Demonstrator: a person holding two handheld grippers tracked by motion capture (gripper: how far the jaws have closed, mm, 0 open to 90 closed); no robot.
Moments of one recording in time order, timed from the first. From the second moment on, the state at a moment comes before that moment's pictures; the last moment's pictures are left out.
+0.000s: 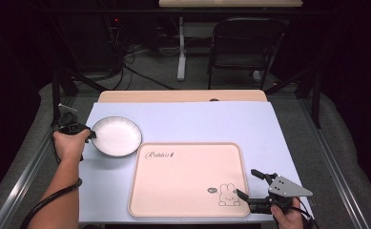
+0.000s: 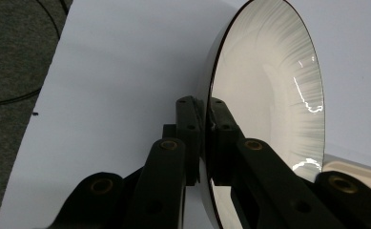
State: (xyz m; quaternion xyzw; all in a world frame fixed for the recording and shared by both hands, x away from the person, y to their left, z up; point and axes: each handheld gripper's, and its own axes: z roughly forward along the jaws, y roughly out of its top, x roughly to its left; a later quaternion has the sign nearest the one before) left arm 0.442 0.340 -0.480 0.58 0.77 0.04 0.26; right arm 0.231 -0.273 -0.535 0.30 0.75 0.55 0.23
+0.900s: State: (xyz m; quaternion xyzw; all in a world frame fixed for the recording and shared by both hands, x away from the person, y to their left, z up) left arm 0.442 0.338 -0.441 0.59 0.76 0.06 0.25; right arm 0.231 -0.273 -0.535 0.30 0.75 0.55 0.23
